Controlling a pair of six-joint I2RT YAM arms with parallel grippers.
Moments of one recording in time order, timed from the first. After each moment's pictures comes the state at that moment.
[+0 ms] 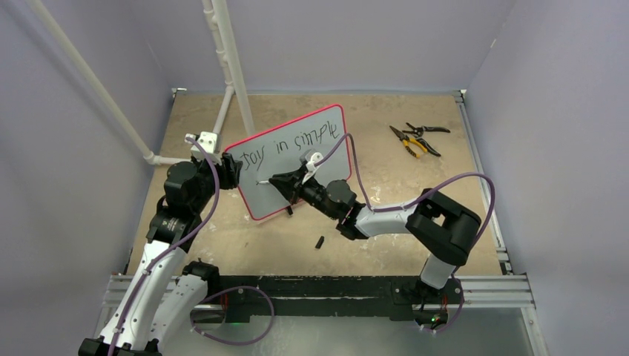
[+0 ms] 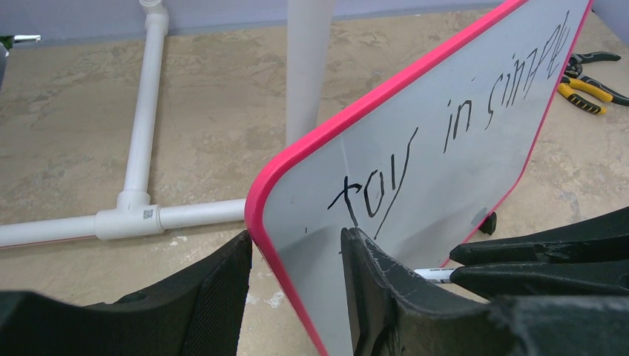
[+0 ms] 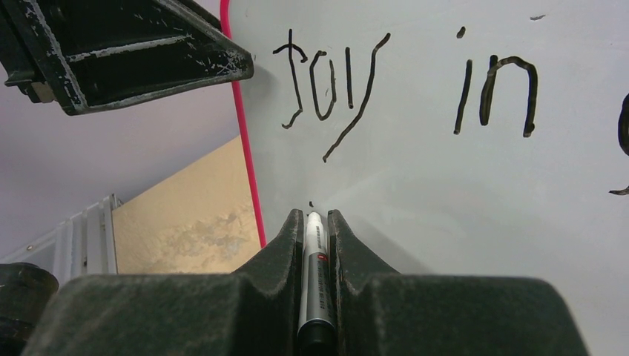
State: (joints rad) left arm -0.23 0.68 0.71 -0.24 0.03 -0.09; right arm 1.01 1.71 0.77 1.10 0.05 0.27
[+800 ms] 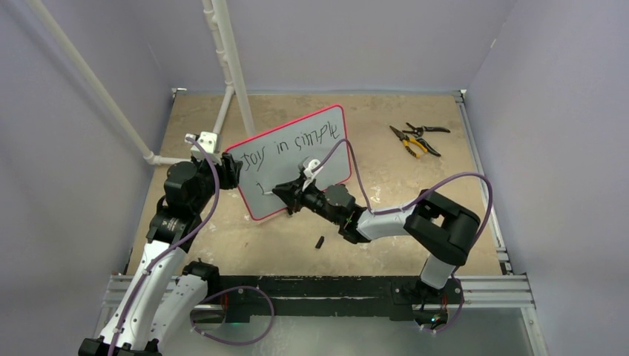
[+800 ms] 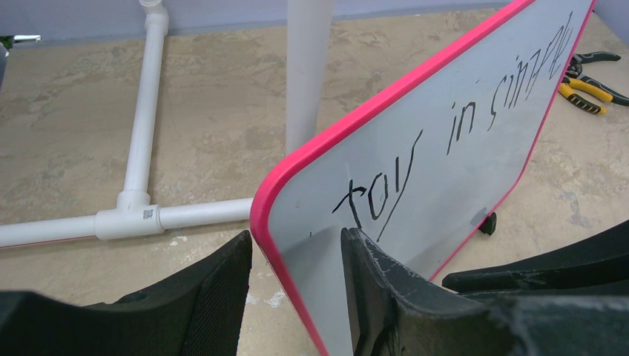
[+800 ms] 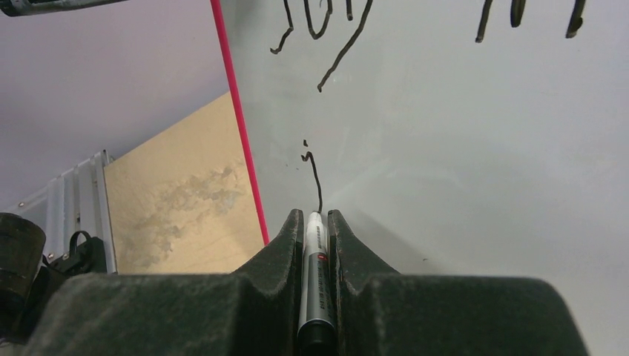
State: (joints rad) left arm -0.23 0.68 0.71 -0.24 0.03 -0.09; right arm 1.02 1.72 0.72 1.05 0.04 0.28
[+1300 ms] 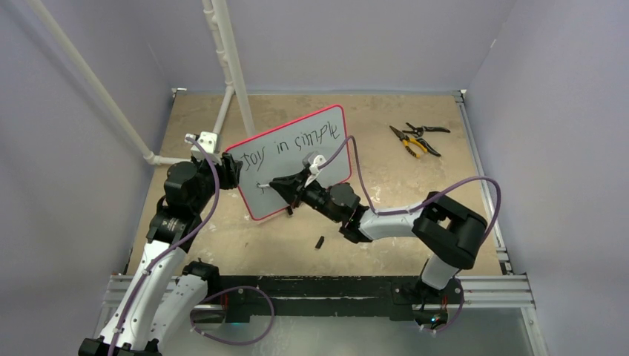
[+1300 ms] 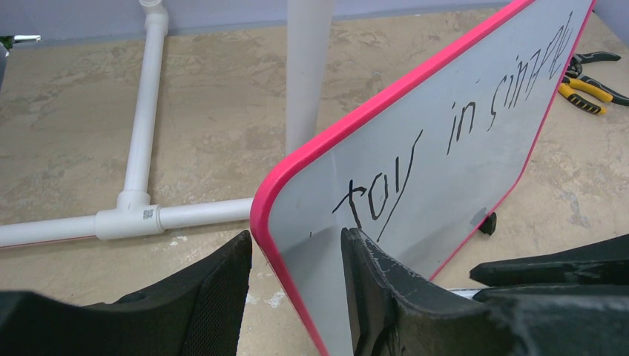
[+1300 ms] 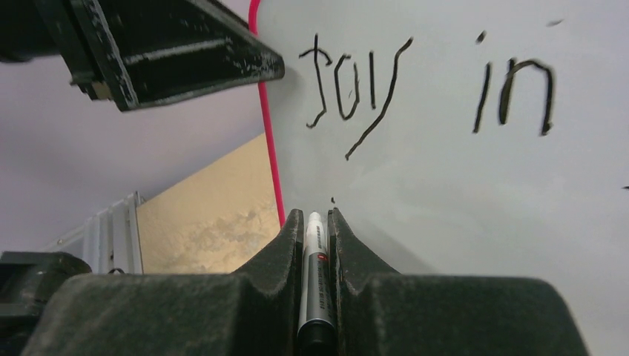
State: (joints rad) left arm -0.23 0.68 0.71 -0.24 0.03 -0.09; right arm 1.03 1.69 0.74 1.10 0.03 0.29
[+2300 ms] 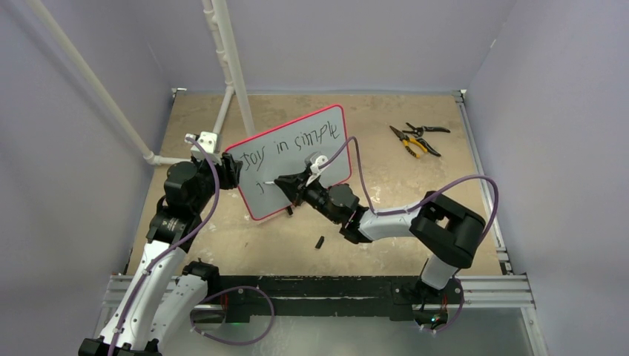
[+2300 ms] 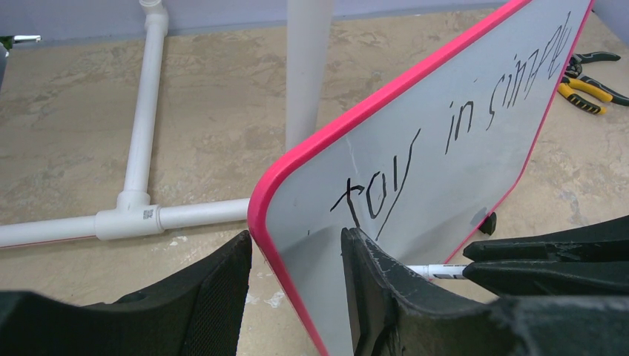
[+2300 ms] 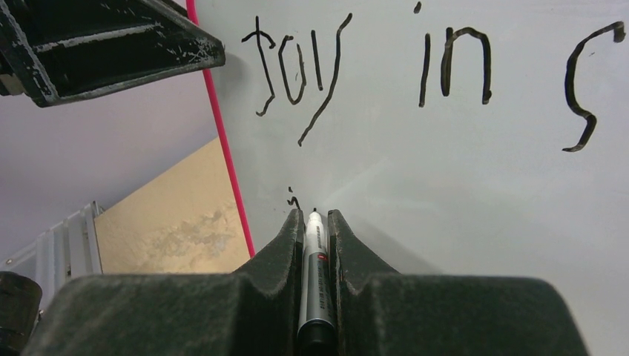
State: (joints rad) left arm -0.23 0.68 0.71 -0.24 0.03 -0.09; right arm 1.03 1.68 0.72 1.09 0.14 0.28
